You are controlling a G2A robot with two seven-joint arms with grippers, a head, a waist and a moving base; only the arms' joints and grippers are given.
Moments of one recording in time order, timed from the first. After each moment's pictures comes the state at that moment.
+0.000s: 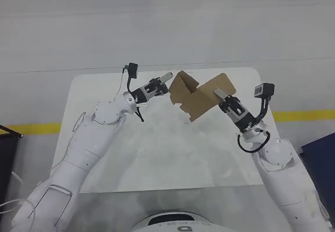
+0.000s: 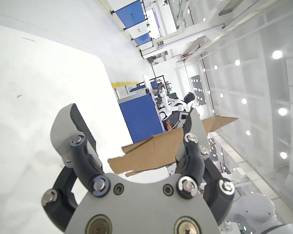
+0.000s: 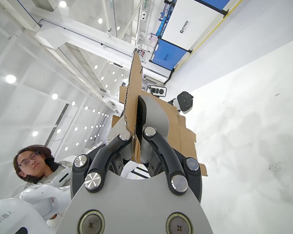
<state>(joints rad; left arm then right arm) 0.93 -1.26 -0.97 -1.19 -0.28 -0.30 -0.55 -1.55 -1.11 1.41 -1.81 0.21 -0.33 0.38</state>
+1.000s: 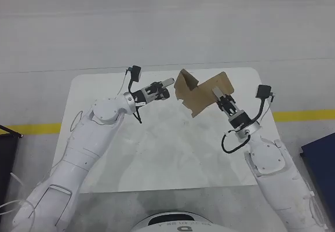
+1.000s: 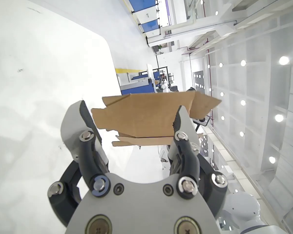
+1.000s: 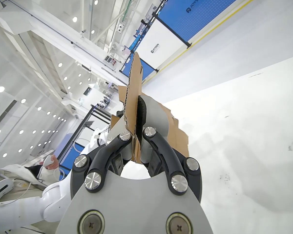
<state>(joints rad) 0.93 -1.26 -1.00 -1.20 -0.28 -0.18 -0.70 -1.56 -1.13 1.36 -1.87 -0.19 -0.21 0.14</state>
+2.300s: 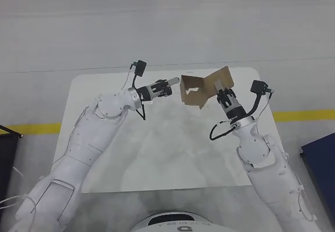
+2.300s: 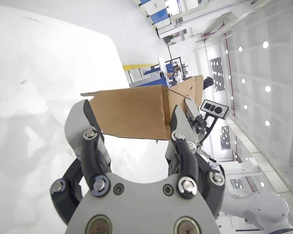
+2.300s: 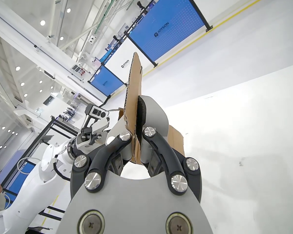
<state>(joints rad) 0.89 -1.28 -0.99 -1.18 -0.15 -0.20 -0.68 -1.49 -1.17 1.31 -1.82 -0.40 -0.06 0.00</state>
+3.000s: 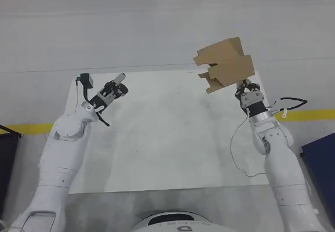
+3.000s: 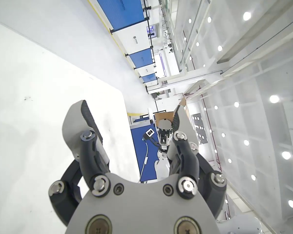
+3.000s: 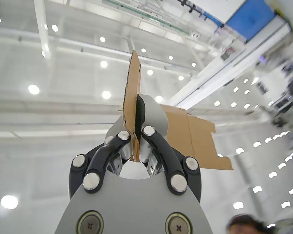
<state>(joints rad) 1.20 -1.19 -1.39 -1.31 -0.22 -0.26 -0.63 -1.41 -1.22 1.50 -1.53 1.70 0.27 0.29</state>
